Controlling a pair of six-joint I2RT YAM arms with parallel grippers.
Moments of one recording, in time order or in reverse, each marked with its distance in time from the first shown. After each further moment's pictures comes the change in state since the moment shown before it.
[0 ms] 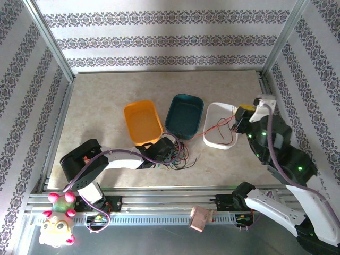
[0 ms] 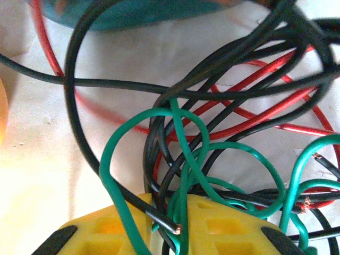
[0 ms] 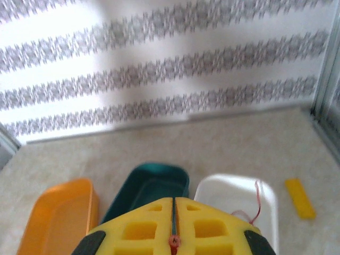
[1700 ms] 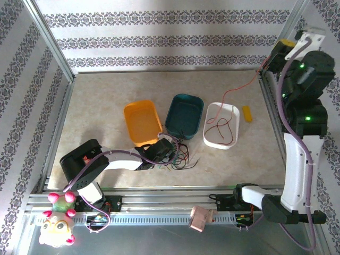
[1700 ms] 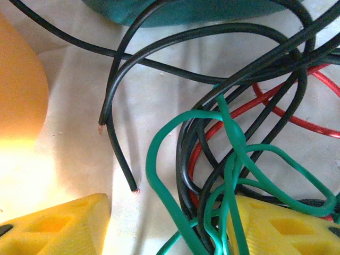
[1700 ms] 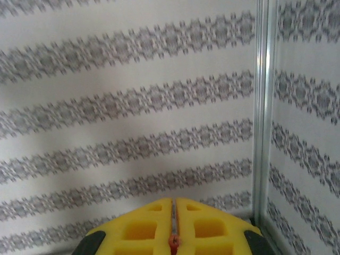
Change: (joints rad) left arm 0.001 -0.002 -0.034 0.031 -0.075 -0.041; right arm -0.660 0.457 0.522 0.179 -0.406 -0.204
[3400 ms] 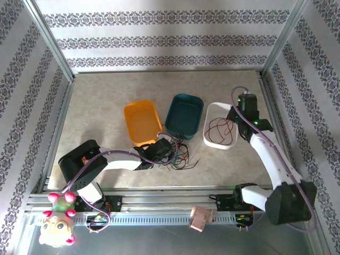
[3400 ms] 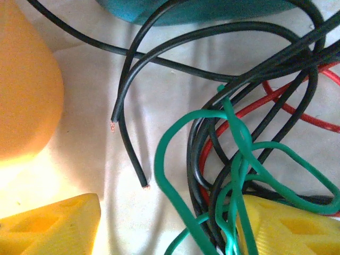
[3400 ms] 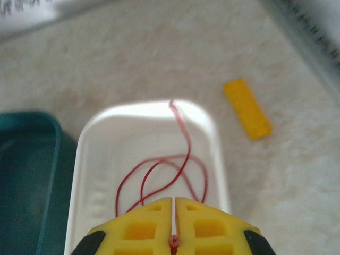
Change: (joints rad) left arm 0.001 -0.024 -0.006 -0.026 -0.010 0.006; right arm 0.134 0.021 -0.845 0.081 0.088 0.253
